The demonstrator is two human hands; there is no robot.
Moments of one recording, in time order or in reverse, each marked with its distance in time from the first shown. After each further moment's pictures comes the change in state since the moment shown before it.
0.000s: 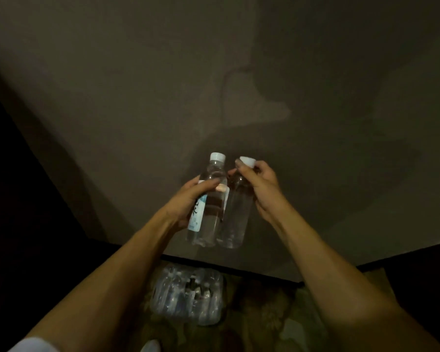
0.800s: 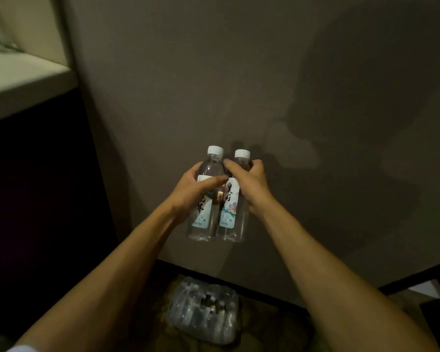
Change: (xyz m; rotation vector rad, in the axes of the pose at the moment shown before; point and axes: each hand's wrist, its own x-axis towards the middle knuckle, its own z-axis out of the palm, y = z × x) left_hand -0.130 0.041 0.047 0.364 0.204 0.313; right_hand -0.094 -0.036 0.047 -0.144 -0.017 -0.091
